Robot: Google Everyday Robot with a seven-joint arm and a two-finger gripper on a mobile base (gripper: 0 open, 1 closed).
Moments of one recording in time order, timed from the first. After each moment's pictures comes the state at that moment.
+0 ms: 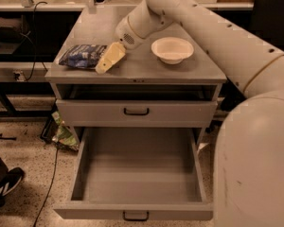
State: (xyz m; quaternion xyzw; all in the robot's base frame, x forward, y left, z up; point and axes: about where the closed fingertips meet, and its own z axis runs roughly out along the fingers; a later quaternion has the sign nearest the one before) arm 0.710 0.096 0.883 -0.57 0.71 0.20 0.35
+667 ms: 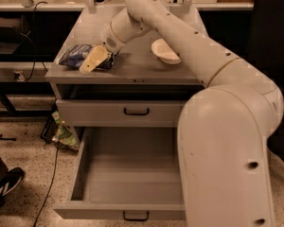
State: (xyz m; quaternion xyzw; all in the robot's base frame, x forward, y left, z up) arm 0.741 0.159 0.856 -0.59 0.69 0.25 0.35
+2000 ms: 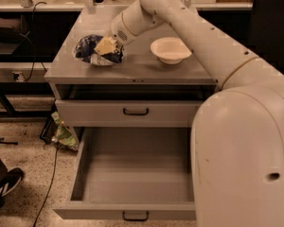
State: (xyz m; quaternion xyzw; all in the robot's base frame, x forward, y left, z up) arm 0.751 0.129 0.882 -0.58 0.69 0.22 0.38
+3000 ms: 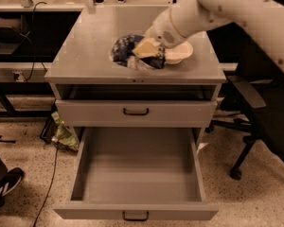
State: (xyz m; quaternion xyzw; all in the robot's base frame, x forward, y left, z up) arm 0.660 -0.001 0.926 -0.54 0.72 0.17 0.39
